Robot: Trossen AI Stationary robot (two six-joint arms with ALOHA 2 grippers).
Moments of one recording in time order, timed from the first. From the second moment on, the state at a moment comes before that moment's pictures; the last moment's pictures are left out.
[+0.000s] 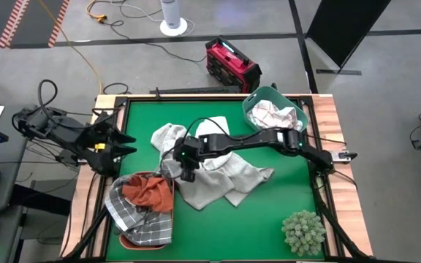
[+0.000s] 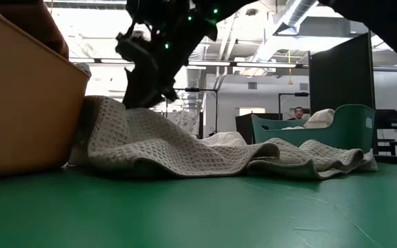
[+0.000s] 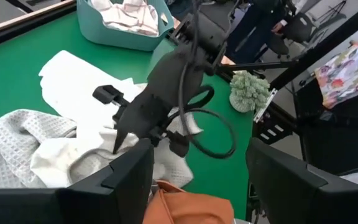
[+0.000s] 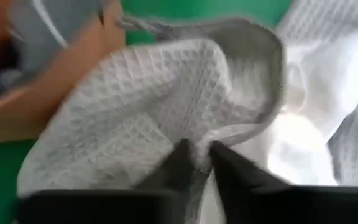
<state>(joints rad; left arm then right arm) -0.44 0.70 1.27 -1.02 -0.45 -0.81 0.00 2.31 2.01 -0.59 0.00 0.10</state>
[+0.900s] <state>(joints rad) -0.44 0.69 1.27 -0.96 -0.48 -0.70 -0.07 1.81 2.31 -1.04 0.21 -0.09</state>
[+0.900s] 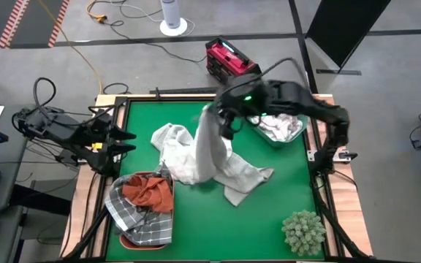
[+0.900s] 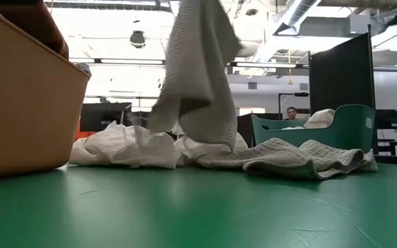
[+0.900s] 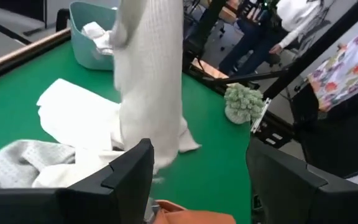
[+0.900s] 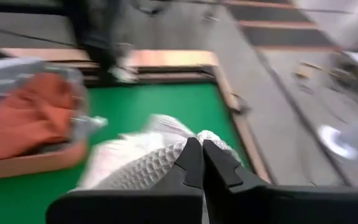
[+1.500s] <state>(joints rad) -0.44 0.70 1.27 -0.91 -0.51 -0.65 -0.06 1.52 2.31 -1.33 1.10 0.05</state>
